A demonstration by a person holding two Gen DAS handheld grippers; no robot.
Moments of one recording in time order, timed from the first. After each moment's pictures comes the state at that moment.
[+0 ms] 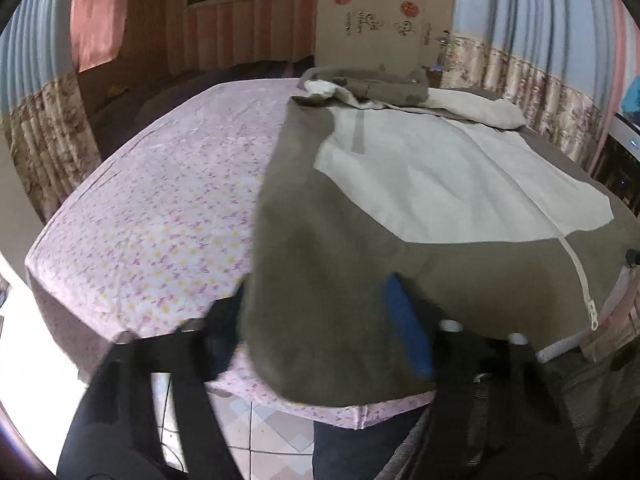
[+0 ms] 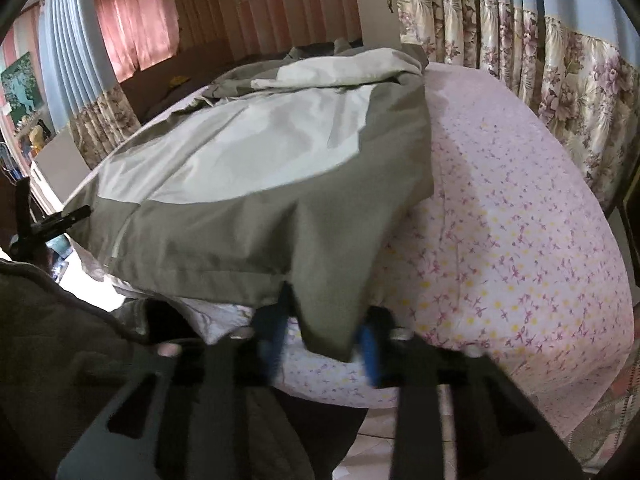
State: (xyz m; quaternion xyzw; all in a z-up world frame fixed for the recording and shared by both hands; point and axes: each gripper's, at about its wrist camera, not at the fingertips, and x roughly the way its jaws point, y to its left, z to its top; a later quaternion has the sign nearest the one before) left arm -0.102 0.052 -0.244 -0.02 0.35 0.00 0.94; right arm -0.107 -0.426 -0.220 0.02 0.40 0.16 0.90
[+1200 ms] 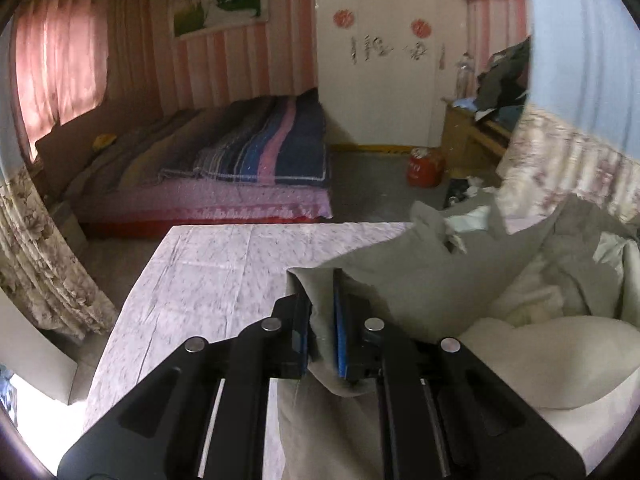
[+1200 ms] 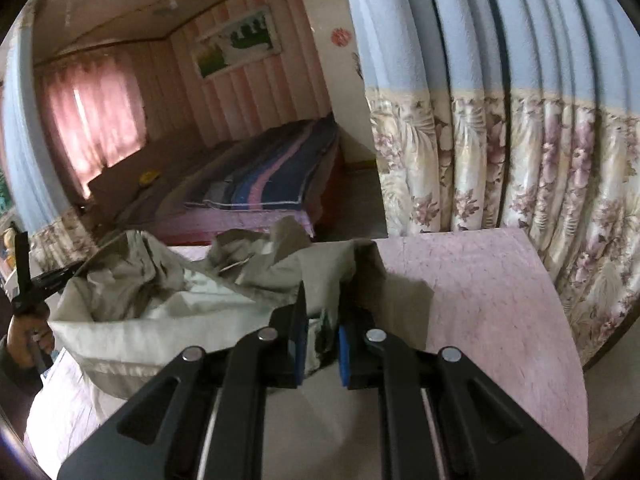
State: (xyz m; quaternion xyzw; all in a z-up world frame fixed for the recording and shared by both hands) left arm 0.342 0.040 -0.090 0.02 0.32 0.02 0.95; right arm 0.319 -0.434 -0.084 0.10 0.30 0.10 0.94
